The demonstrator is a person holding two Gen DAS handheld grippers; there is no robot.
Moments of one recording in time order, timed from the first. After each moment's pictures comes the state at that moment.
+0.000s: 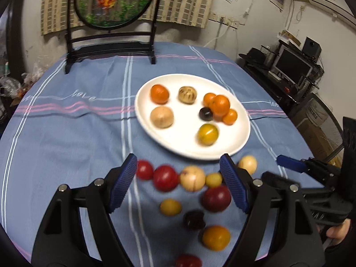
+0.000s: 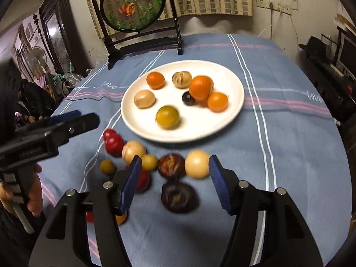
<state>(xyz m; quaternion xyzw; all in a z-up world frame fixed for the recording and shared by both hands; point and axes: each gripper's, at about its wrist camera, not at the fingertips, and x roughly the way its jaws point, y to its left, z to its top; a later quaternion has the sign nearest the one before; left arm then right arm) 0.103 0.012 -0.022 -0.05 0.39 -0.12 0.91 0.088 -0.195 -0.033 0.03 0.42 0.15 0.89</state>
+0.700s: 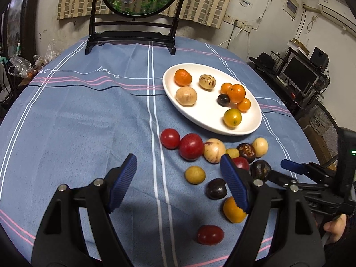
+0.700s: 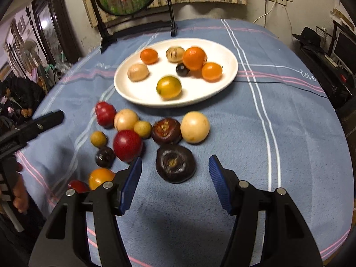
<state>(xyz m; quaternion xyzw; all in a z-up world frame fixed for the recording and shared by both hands) 0.067 0.054 -0.039 -0.08 0.40 -0.09 0.91 0.074 -0.184 -0.069 0.00 0.46 0.13 0.88</state>
